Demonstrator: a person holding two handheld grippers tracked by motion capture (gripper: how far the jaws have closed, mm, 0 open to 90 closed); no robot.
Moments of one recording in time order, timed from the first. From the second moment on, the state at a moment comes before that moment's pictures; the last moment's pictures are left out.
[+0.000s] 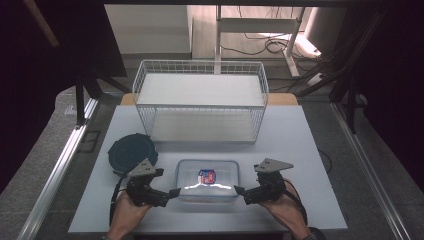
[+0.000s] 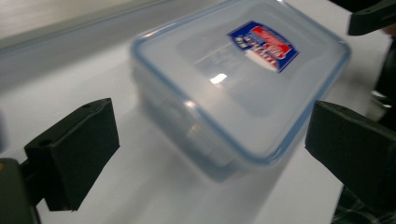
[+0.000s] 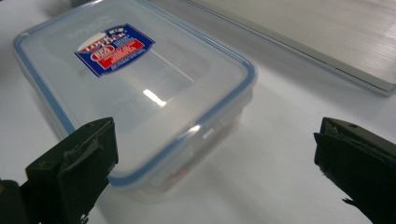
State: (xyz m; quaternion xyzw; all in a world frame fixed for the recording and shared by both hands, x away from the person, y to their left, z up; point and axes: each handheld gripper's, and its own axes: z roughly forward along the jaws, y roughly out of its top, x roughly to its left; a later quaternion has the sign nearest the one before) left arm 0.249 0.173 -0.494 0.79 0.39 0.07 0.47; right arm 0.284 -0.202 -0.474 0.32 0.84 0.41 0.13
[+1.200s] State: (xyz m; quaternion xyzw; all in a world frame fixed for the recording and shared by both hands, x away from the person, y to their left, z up) left arm 0.268 0.183 -0.515 0.75 0.41 -0.13 0.50; right arm 0.293 -0.211 -0.478 0.38 0.82 0.43 -0.07
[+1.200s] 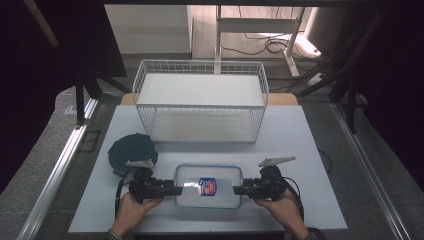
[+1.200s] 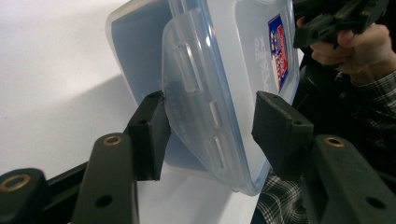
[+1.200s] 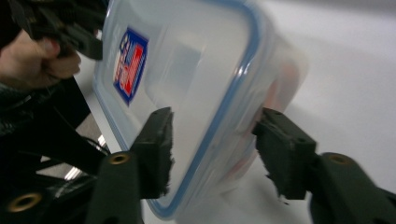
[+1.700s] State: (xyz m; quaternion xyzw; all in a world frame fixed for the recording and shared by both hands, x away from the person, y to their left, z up) left arm 0.261 0.183 -0.513 0.74 0.42 -0.11 0.52; right arm 0.287 -0.215 -0.479 0.42 0.79 0.44 -0.09
